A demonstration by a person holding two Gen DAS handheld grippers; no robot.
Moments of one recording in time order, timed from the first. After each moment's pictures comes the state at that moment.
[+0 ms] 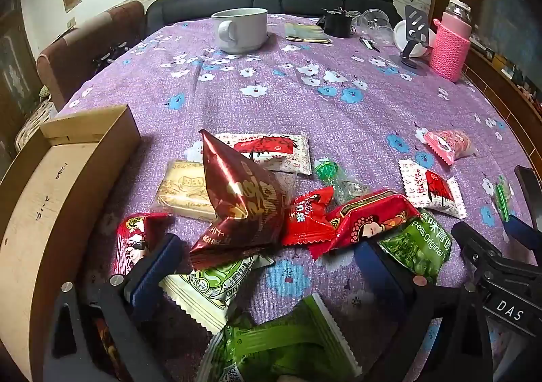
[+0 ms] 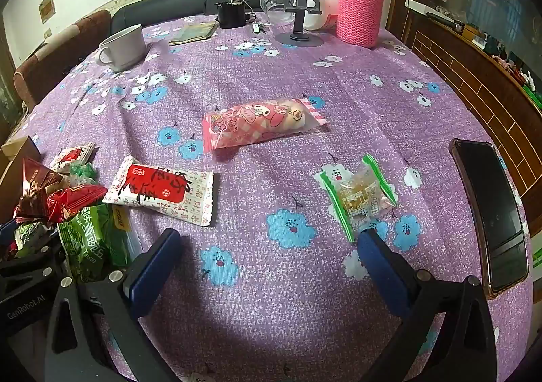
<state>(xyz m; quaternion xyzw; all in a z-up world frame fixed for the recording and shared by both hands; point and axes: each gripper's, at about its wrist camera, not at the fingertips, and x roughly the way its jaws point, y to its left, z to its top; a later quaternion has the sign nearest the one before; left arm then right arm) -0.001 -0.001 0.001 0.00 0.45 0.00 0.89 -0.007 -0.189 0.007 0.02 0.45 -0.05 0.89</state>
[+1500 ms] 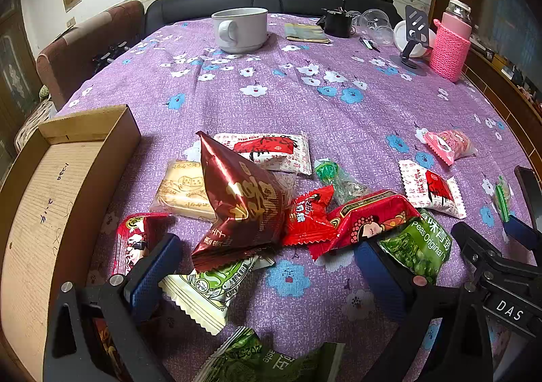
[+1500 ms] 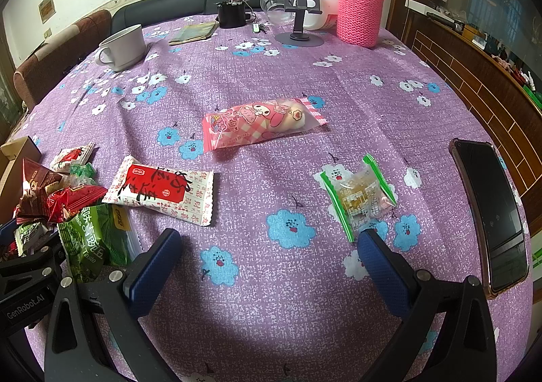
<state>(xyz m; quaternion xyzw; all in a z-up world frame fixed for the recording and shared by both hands) -0.003 0.001 0.003 0.00 0.45 0.00 0.89 -0.007 -0.190 0.007 0.02 0.45 -0.05 0.89</state>
